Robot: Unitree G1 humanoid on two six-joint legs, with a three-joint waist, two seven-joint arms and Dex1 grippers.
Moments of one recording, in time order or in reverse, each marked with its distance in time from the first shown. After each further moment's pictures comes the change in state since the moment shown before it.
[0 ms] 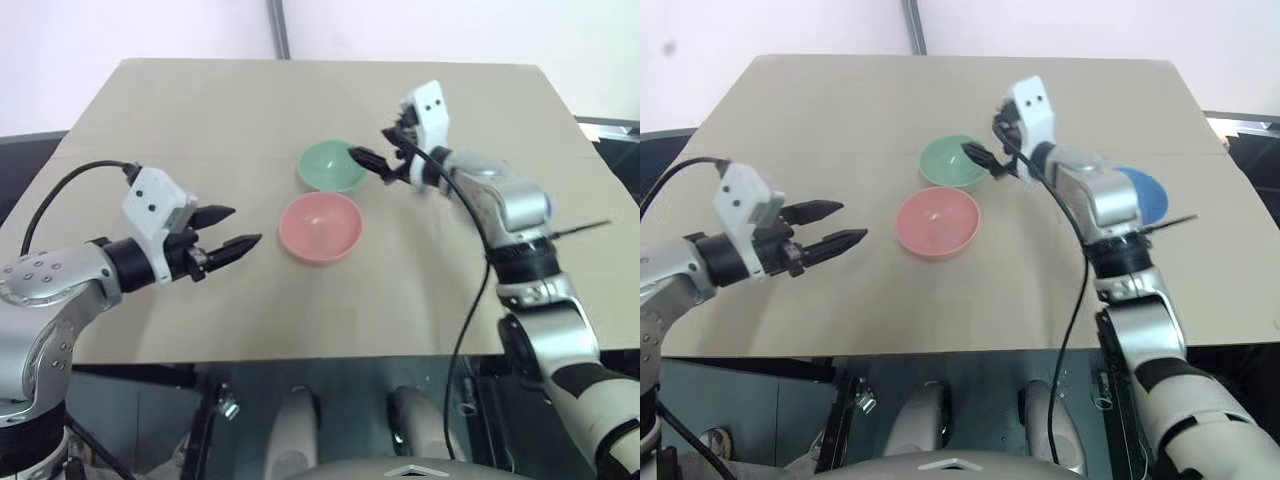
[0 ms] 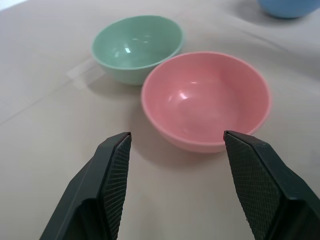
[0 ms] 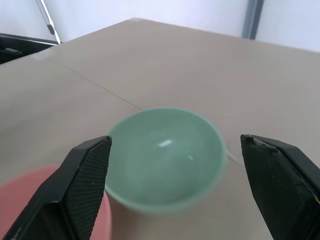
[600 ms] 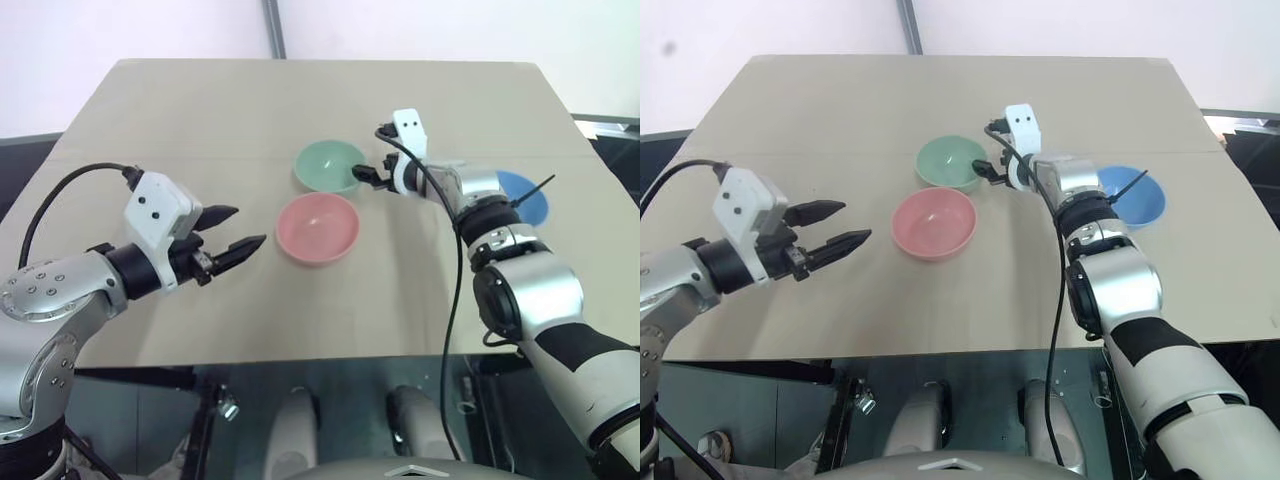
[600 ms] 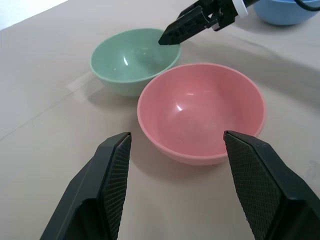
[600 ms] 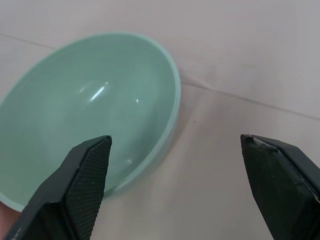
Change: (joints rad) left arm 0.054 -0.006 0.006 -0.074 -0.053 -0.017 0.097; right arm -0.258 0.076 -0.088 0.721 -0.114 -0.169 -0.024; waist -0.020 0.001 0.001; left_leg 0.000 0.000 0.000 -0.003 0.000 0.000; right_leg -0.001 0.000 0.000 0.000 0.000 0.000
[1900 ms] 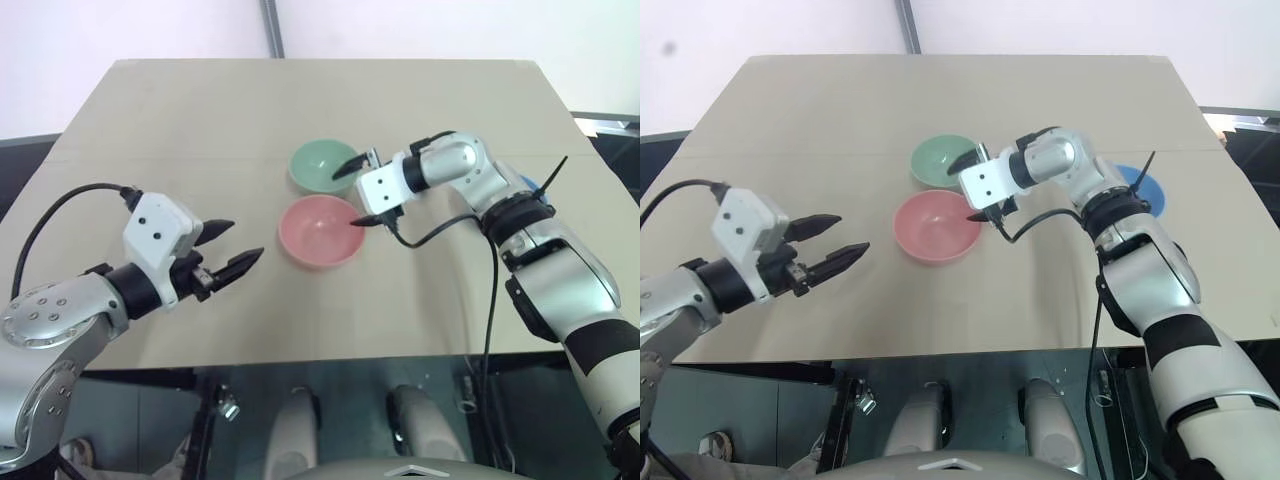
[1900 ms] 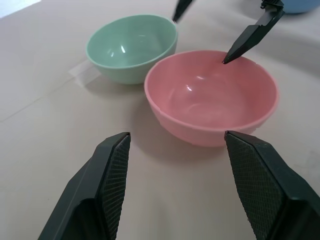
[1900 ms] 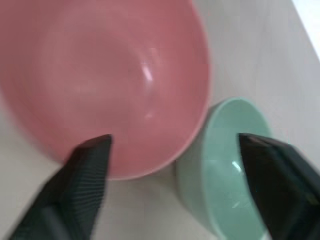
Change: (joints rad) left arm 0.139 -0.008 0.052 -0.076 -0.035 -0.029 0.071; right arm 0.008 -0.185 0.449 -0.077 -0.441 -1.186 0.651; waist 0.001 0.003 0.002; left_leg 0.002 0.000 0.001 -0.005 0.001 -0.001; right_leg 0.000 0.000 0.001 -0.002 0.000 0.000
